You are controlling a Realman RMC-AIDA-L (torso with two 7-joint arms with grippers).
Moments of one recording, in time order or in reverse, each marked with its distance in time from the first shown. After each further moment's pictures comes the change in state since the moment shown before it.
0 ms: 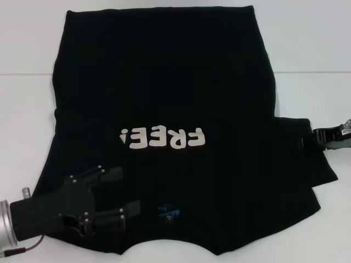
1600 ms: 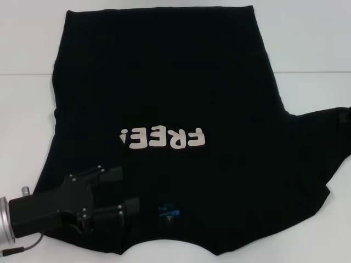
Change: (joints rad) left arm -0.010 0.007 -0.002 0.010 0.007 0.013 -0.093; right arm -0.091 -0.076 0.011 -0.167 0.162 -0.111 -0.070
